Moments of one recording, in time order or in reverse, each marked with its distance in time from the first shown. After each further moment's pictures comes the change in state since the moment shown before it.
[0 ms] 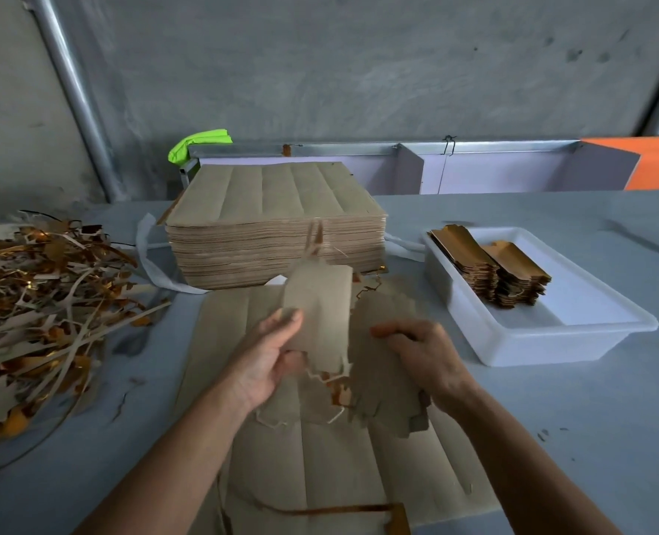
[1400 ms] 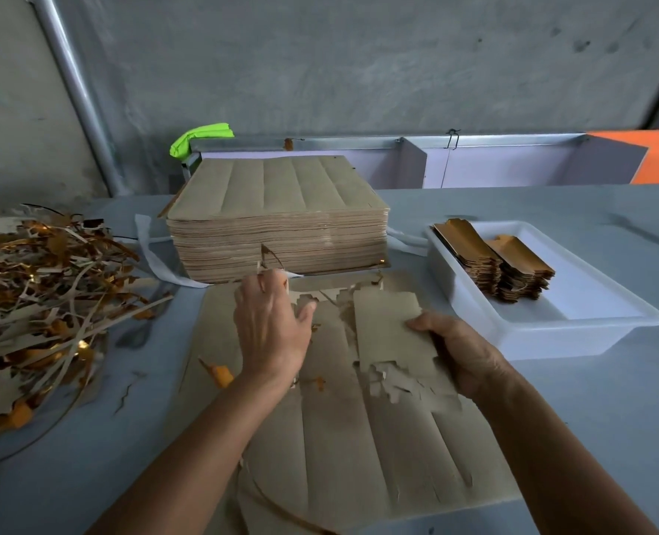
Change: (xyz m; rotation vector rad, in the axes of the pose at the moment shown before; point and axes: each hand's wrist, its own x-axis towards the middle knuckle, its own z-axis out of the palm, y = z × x) left_hand 0.012 0.002 0.022 1.437 0.697 0.574; right_hand 0.010 0.013 -0.030 0.635 -0.226 0.324
